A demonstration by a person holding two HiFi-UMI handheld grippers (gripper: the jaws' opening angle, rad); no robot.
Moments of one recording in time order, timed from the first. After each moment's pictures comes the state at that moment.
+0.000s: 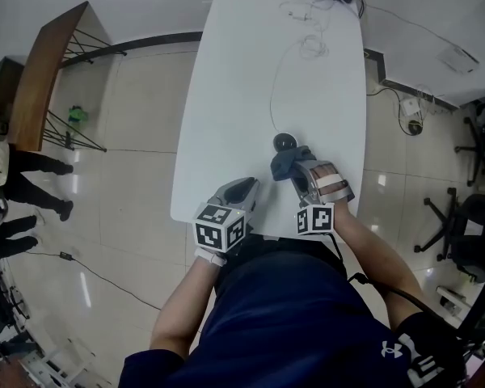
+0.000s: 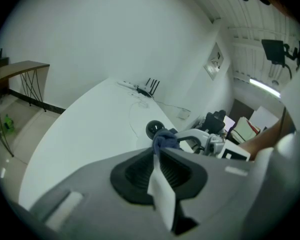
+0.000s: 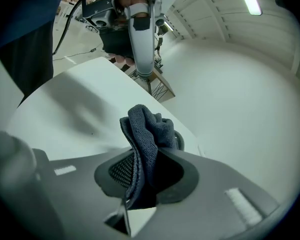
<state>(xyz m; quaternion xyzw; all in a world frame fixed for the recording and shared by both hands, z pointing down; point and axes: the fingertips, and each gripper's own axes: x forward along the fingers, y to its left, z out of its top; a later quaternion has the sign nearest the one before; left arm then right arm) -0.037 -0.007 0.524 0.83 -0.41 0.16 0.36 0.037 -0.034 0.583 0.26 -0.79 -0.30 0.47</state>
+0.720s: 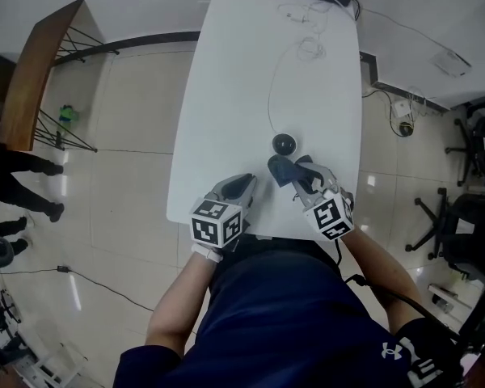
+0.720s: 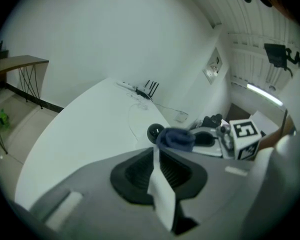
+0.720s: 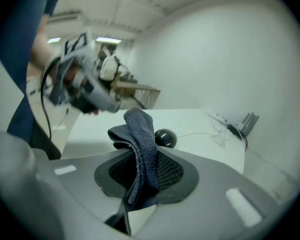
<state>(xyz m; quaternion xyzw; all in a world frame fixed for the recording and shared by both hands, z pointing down) -0.043 -0.019 0.523 0.83 -0.40 0.14 0.37 0.046 -0.032 0.538 0.32 -0.89 0.01 0.34</state>
